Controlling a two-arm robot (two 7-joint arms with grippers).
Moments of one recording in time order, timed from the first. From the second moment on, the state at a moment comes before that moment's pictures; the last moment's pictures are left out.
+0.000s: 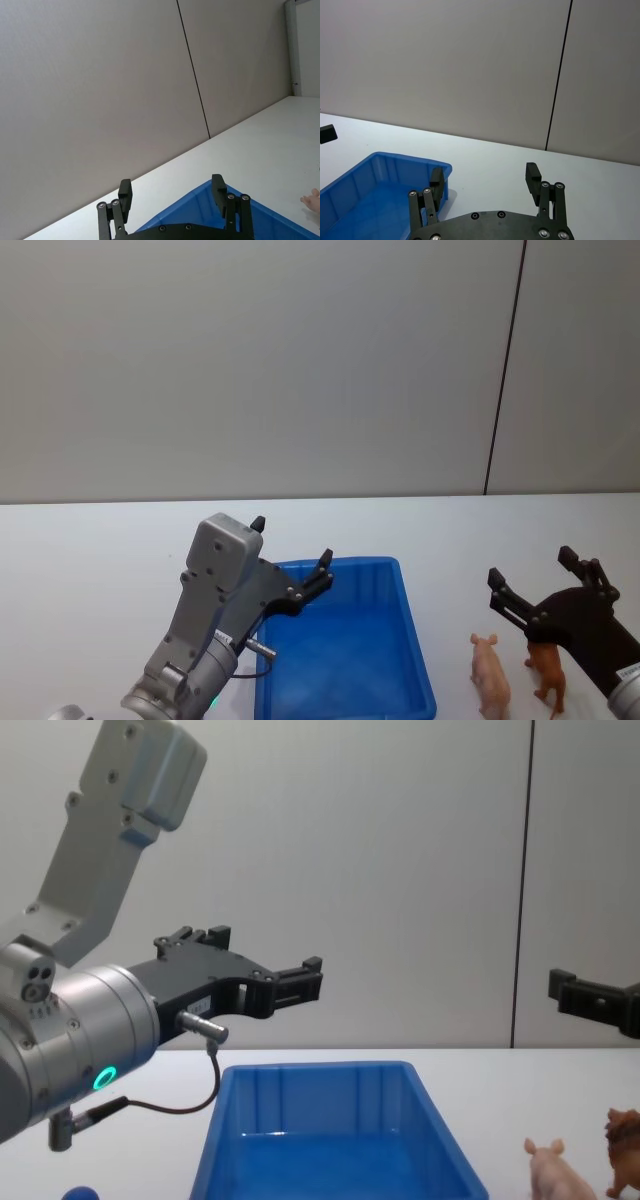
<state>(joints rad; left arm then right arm) -0.24 0.38 0.45 -1.63 -0.20 0.01 -0.01 -0.01 0.34 -0.23 -1.77 0.29 0.03 0.07</state>
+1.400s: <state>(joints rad) -0.24 0.38 0.45 -1.63 -0.20 0.01 -0.01 -0.01 0.39 -0.19 -1.69 0.31 0.09 0.14</state>
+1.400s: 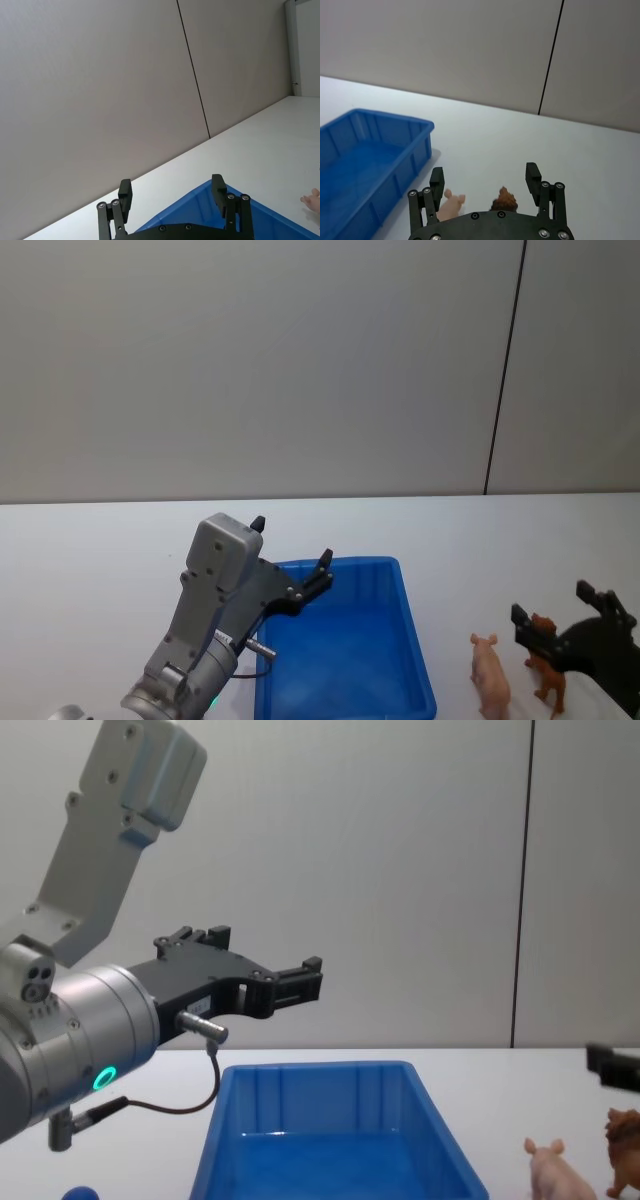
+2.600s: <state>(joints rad) -0.24 0.38 0.45 -1.63 -0.20 0.01 -0.01 -0.01 0.38 -0.19 -1.54 0.35 0.21 0.18</state>
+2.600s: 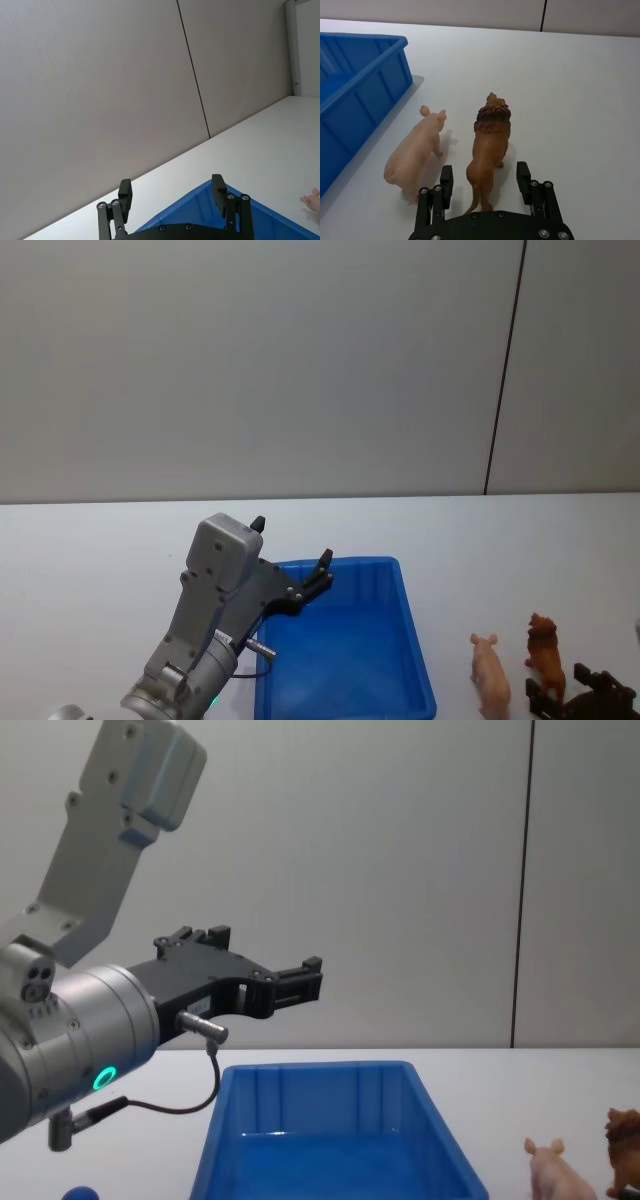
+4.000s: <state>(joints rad) -0.24 0.38 0.45 -1.63 -0.20 0.01 -0.01 0.07 0.34 -0.19 -1.63 0.30 0.08 0.21</state>
